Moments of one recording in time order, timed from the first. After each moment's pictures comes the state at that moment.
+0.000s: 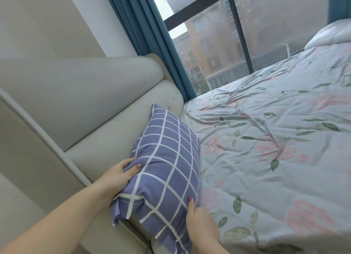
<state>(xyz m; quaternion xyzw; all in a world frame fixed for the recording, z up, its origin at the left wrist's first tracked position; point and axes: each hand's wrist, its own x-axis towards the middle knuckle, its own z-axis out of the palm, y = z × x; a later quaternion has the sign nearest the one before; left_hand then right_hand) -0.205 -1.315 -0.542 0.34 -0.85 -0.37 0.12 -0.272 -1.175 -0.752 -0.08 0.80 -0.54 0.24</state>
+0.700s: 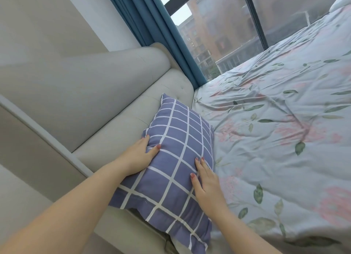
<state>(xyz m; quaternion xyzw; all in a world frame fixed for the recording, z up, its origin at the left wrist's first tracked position) -0.255 -1.317 -0.522 0.29 -0.96 0.02 -0.04 -0.313 -1.211 -0.752 -0.29 0.70 -0.66 0.04</state>
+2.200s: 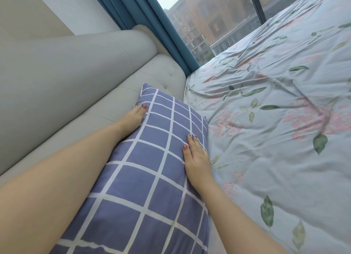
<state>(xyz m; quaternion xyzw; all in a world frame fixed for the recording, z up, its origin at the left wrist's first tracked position) -0.417 -1.379 -0.537 0.25 -0.96 -0.08 0.04 -0.421 -1.280 -0.756 -0.21 0.65 -0.73 0.09</state>
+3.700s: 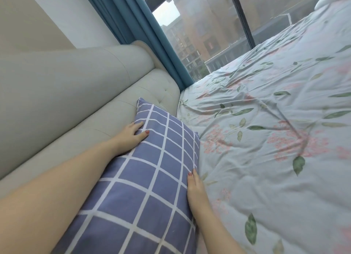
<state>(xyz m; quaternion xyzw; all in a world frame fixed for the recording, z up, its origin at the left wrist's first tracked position) -0.415 -1.388 -0.538 0.24 -0.97 0.00 -0.01 -0.410 -1.260 -0.780 -0.10 0.56 -0.79 0.23</state>
